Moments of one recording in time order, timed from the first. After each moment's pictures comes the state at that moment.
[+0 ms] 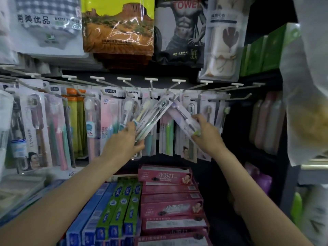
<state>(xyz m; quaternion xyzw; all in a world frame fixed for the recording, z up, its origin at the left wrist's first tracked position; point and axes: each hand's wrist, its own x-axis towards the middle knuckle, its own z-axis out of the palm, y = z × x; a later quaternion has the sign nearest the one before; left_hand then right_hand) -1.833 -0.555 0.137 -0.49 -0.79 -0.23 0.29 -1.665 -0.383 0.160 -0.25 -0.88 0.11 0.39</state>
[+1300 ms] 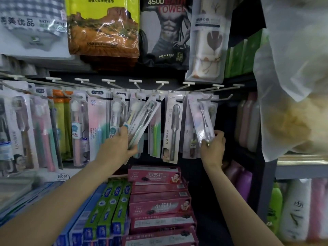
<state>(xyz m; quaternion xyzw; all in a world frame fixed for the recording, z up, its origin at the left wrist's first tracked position) -1.816 -0.545 0.127 -0.46 -0.80 -0.23 0.30 -1.644 -0.359 0.113 -0.37 -0.66 0.26 0.60</state>
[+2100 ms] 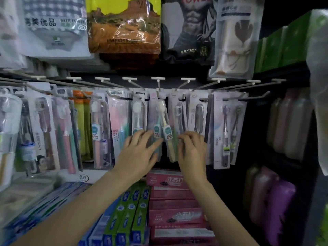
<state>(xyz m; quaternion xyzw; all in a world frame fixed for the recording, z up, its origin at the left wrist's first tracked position) -1.841 -0.542 0.104 -0.51 -0.70 -0.11 0.48 -1.729 -0.417 0.095 -0.14 -0.77 0.05 0.62</state>
